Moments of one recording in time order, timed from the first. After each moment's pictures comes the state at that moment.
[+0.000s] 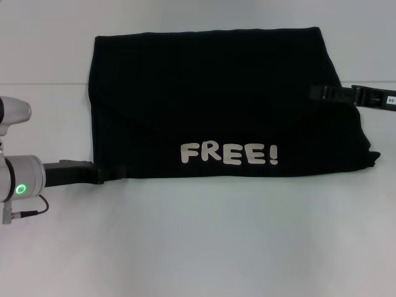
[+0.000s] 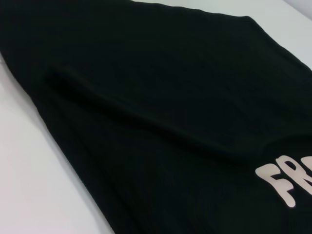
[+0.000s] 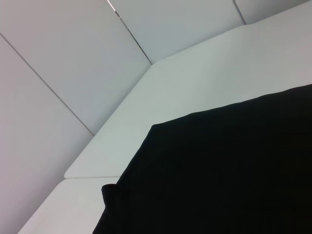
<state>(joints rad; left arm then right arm) -0.61 -2.11 0.61 0.65 2.32 1.06 -1.88 0.71 1.97 -0.56 -0.59 -2.07 -1.27 2.00</state>
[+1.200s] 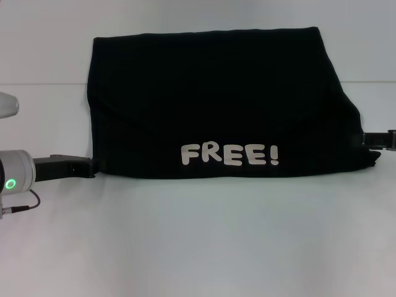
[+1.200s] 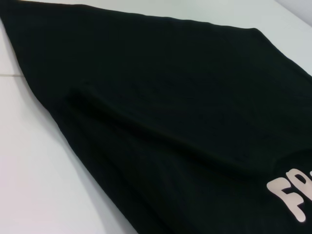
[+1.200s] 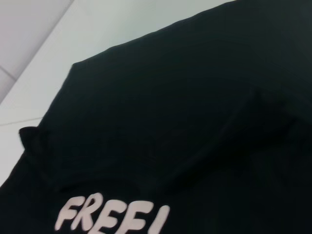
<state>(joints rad) -0.60 -2.10 0.58 0.67 2.32 1.08 -1.90 0.65 1.91 -0.55 -0.59 -2.30 -1.26 2.14</state>
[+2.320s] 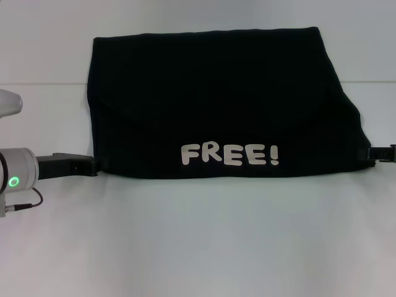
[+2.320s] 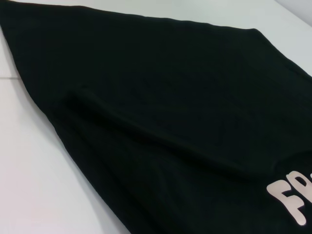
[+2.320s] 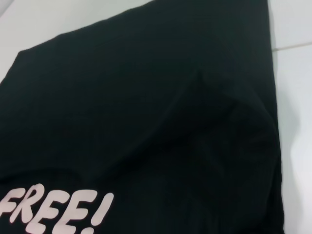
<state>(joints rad) -0.61 -2.10 0.59 0.67 2.32 1.07 -1.90 0.63 1.92 -0.61 -0.57 -2.32 -1.13 2.14</state>
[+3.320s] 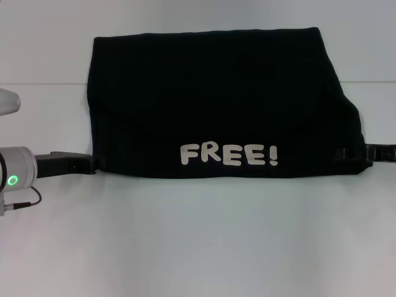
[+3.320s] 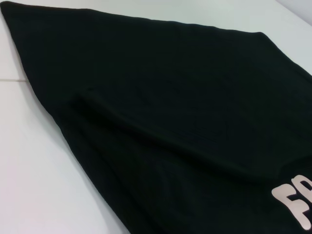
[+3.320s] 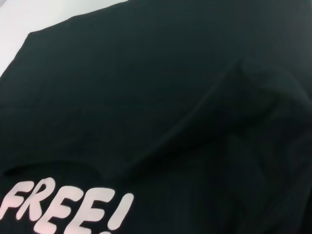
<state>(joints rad) -0.61 -2.10 0.58 0.67 2.32 1.06 -1.91 0.68 1.96 -0.67 -0.54 -2.32 -1.05 2.14</state>
